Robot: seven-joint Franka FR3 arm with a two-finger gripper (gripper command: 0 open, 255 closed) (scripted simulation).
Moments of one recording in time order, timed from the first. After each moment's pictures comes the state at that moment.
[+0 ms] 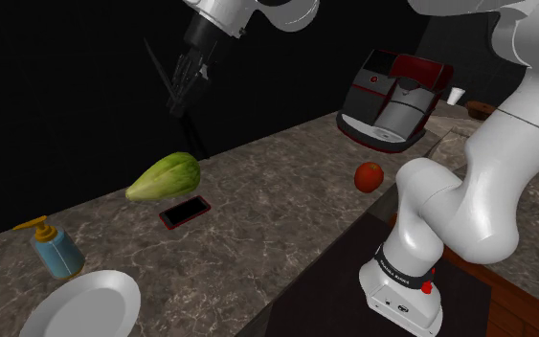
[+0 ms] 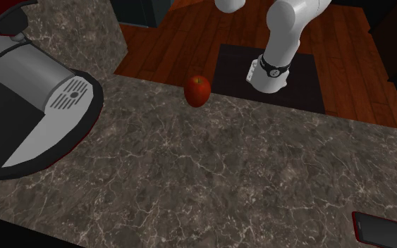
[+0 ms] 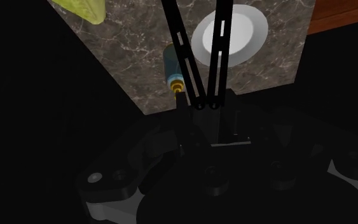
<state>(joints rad) 0.91 -0.26 -0.38 -2.05 0.30 2.19 -0.85</state>
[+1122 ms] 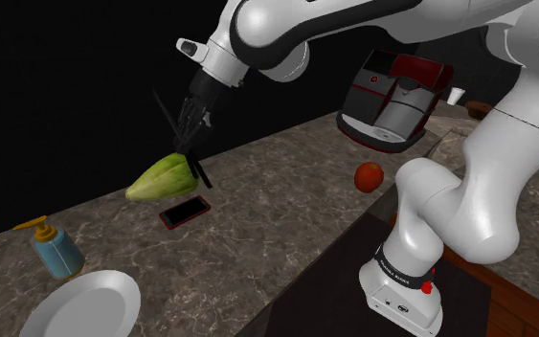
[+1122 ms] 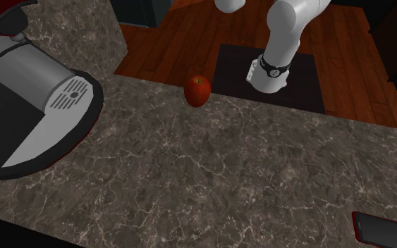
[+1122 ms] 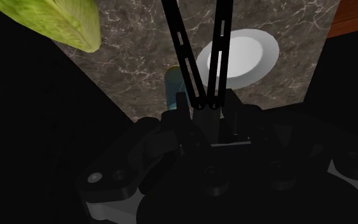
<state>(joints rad) 0.92 -0.23 -0.40 -2.23 0.37 2.39 -0.96</state>
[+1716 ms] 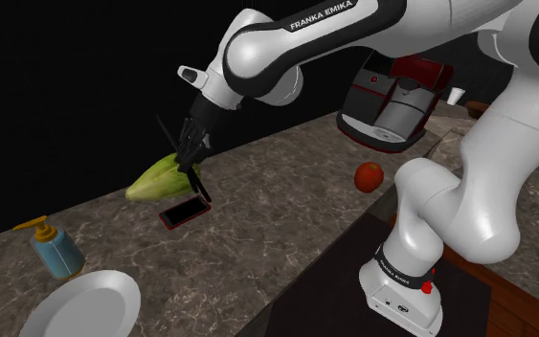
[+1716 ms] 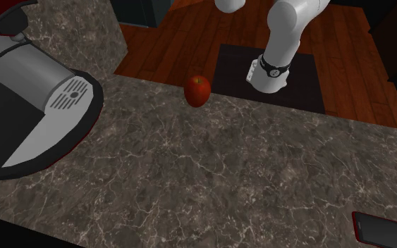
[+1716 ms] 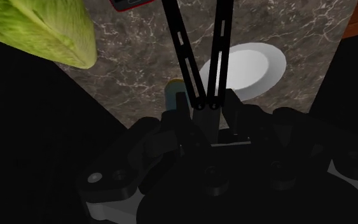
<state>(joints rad) 0.95 -0.18 -0.42 -2.30 0.45 2.50 -1.04</state>
